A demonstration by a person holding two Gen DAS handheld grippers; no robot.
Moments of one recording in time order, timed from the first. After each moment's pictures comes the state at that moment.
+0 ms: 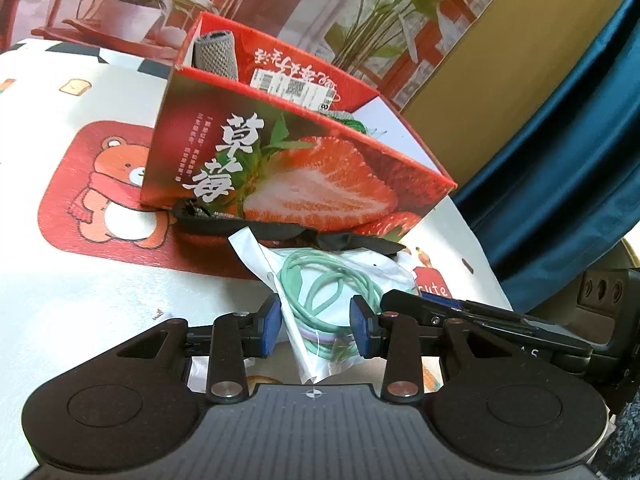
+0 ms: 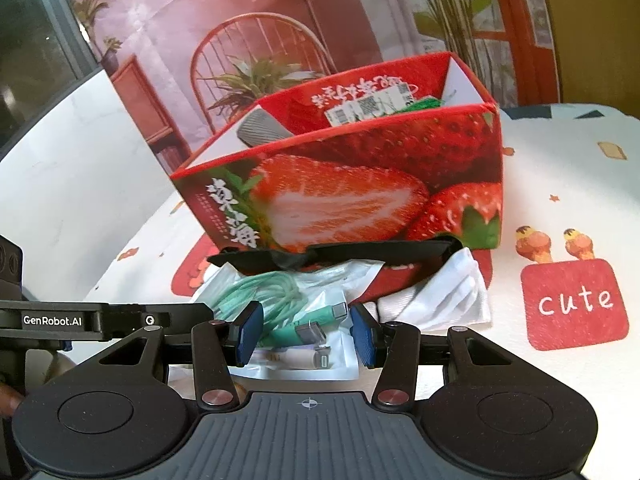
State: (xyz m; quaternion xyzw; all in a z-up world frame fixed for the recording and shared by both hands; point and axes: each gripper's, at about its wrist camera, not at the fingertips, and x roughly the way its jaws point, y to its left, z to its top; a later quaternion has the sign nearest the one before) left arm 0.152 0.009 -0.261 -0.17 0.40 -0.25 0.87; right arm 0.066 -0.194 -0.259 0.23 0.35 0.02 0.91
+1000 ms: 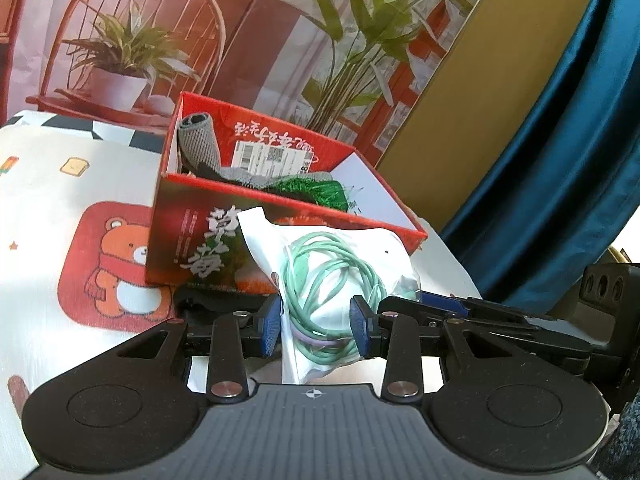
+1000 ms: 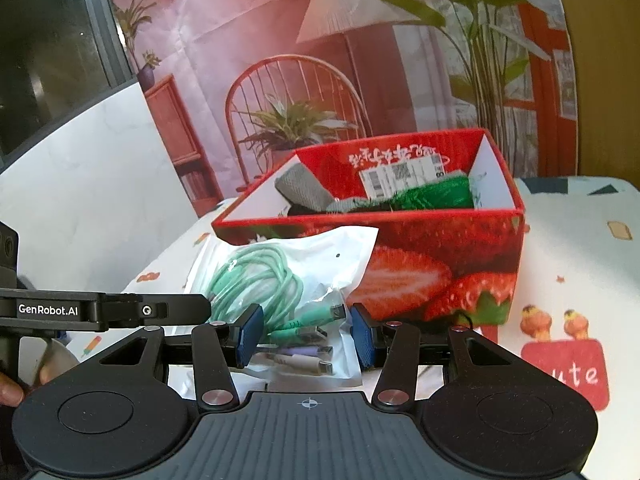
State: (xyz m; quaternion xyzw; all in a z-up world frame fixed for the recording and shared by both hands) left arm 0.146 0.011 -0.215 -0.14 0.33 -0.25 0.90; right arm 0.069 -0.185 -0.211 0.18 0.30 0.04 0.94
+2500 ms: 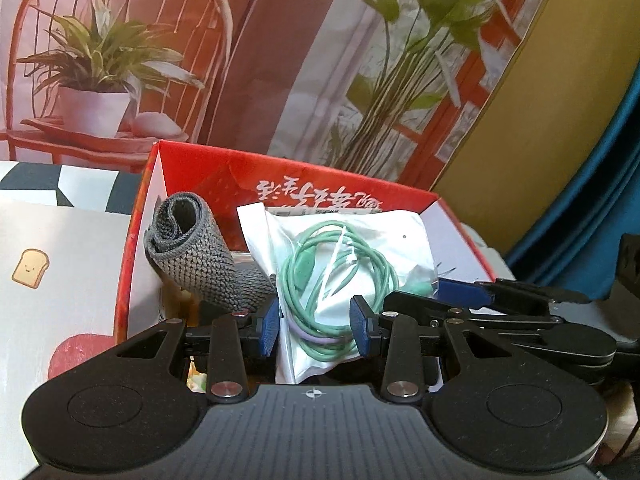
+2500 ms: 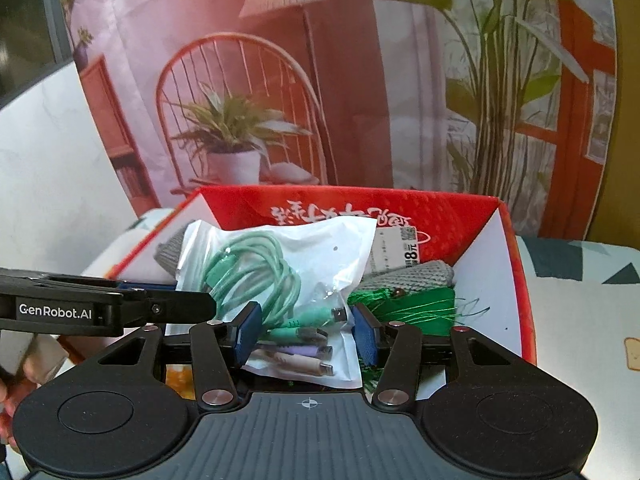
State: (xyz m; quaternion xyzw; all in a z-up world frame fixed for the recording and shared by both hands) left arm 0.340 -0.019 -0.219 -0.09 0.38 -0.22 0.89; right arm 0.268 -0.263 -0.228 0.13 0.35 0.00 0.93
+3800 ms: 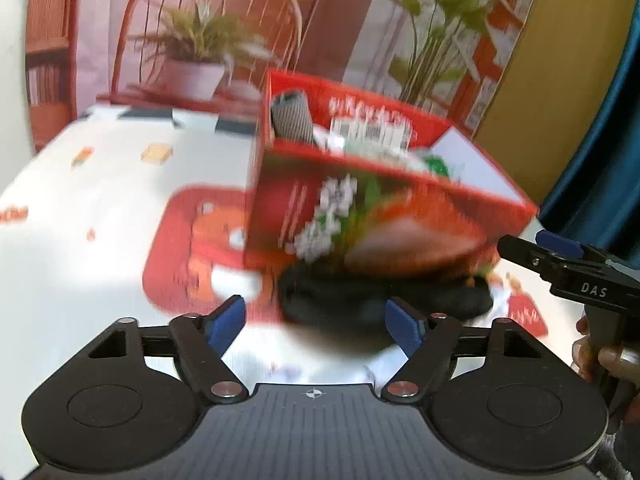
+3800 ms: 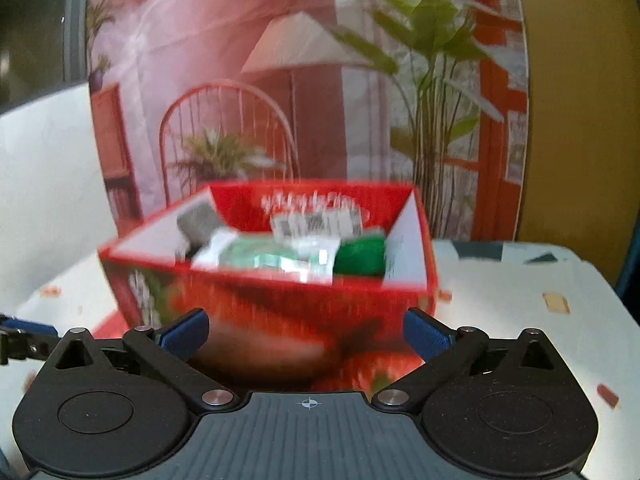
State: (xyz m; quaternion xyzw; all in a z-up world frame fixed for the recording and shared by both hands) left arm 0.157 0.034 -0.247 -0.08 0.38 -0.13 0.91; right arm 0.100 -0.225 -0.239 0.09 0.26 -0.06 0.96
